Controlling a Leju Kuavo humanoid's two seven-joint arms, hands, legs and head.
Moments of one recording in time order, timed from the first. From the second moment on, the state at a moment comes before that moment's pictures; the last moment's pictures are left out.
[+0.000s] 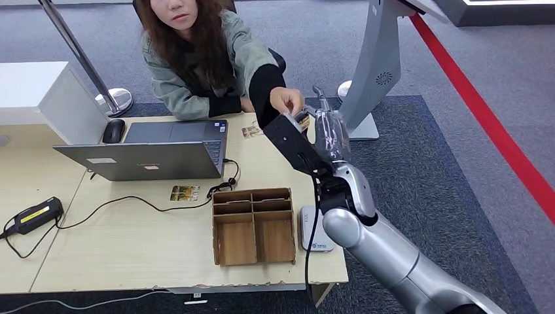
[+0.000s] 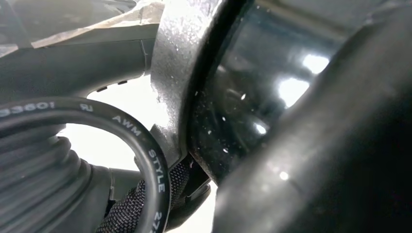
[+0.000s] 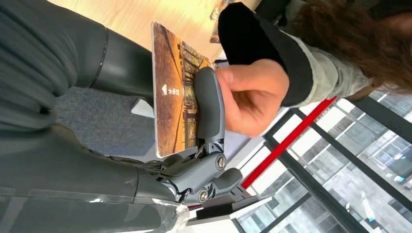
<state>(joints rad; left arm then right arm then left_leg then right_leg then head) -0.14 0.05 -1.22 -0.15 0.62 0.00 -0.06 -0.75 -0.04 0.64 -1.18 0.43 -0.41 0.42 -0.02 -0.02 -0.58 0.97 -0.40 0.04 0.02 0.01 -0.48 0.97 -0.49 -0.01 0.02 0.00</state>
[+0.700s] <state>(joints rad) -0.14 0.07 -1.21 -0.15 0.69 -0.01 -0.06 -0.59 -0.11 0.67 -1.54 0.30 -0.23 0.43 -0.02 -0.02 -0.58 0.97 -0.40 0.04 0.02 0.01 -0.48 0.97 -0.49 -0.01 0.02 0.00</state>
